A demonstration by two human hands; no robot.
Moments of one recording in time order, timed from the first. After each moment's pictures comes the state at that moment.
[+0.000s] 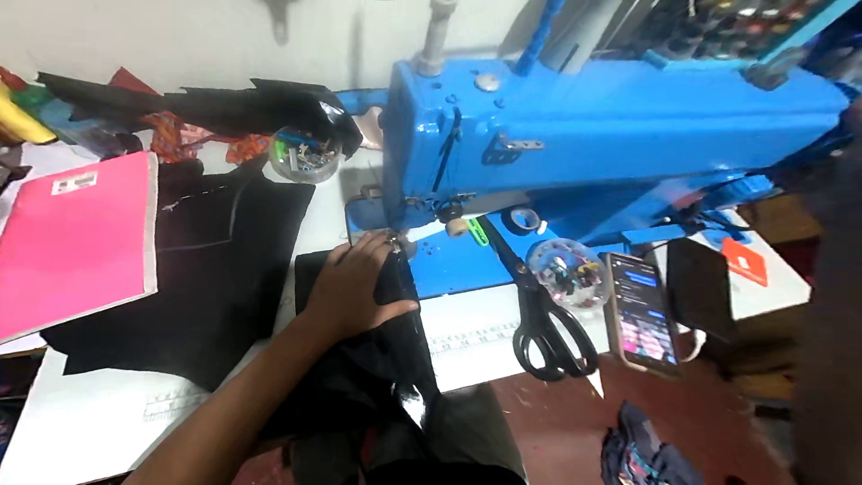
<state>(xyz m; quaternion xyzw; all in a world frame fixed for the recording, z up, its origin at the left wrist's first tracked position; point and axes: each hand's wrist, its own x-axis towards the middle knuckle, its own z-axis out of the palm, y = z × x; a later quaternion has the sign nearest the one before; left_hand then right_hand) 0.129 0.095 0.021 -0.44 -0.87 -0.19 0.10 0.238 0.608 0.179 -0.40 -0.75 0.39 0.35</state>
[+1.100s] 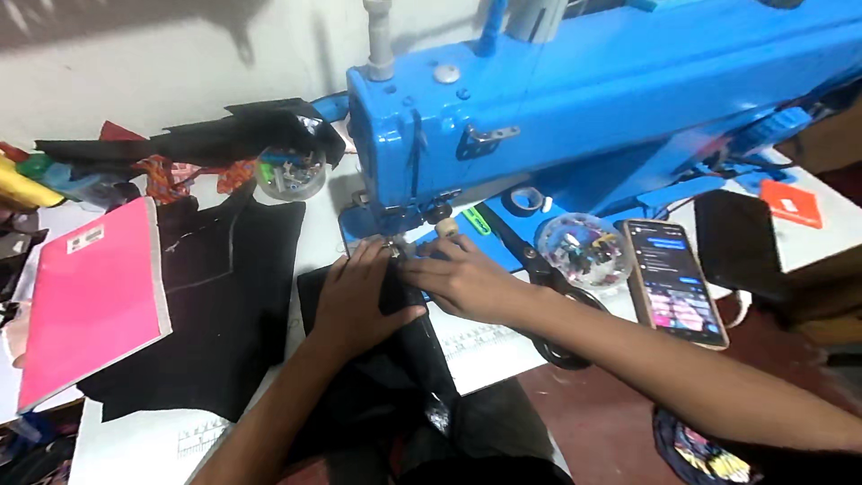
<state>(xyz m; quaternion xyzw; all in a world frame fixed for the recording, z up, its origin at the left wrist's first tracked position) 0.134 0.095 0.033 -0.42 -0.89 -0.16 0.04 0.198 0.322 0.046 0.30 -0.94 0.10 0.12</state>
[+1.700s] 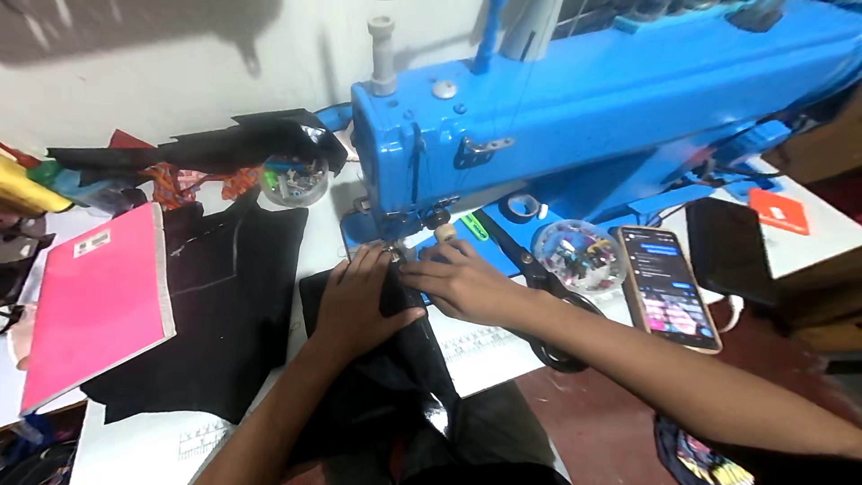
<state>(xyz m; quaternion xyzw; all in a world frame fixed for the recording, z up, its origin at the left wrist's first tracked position) 0.134 0.096 0.033 -0.41 -0.90 -0.15 0.04 0.197 0.324 0.045 0.29 -0.94 0.11 0.12</state>
